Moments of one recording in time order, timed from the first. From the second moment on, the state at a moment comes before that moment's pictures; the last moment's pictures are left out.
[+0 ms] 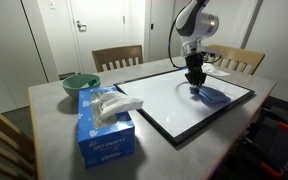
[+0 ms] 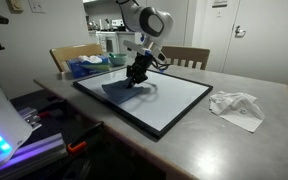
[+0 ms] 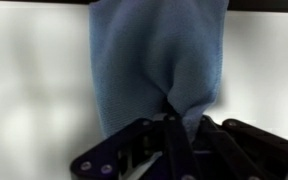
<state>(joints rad) -0.12 0.57 -0.04 -2.03 0.20 2.01 -0.19</state>
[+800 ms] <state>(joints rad) -0.23 0.57 -0.08 -2.03 0.16 2.00 -0.33</state>
